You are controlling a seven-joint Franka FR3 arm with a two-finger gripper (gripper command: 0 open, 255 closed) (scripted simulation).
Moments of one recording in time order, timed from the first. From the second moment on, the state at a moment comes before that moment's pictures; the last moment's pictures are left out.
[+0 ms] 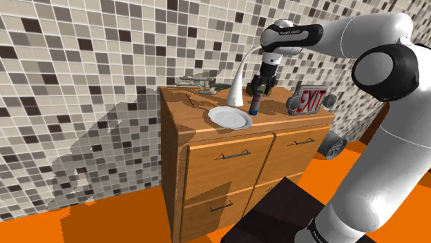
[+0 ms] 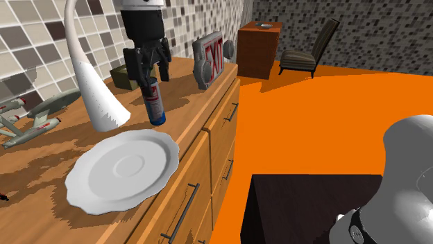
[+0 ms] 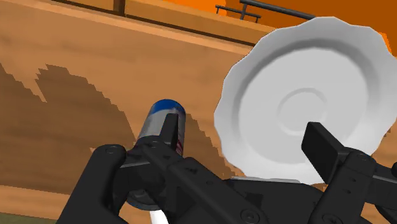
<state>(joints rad) -0.13 0.08 -0.30 -1.70 0.06 1.75 -0.26</state>
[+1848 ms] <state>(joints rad) -0.22 0.38 -0.33 -1.39 0.13 1.75 -0.32</state>
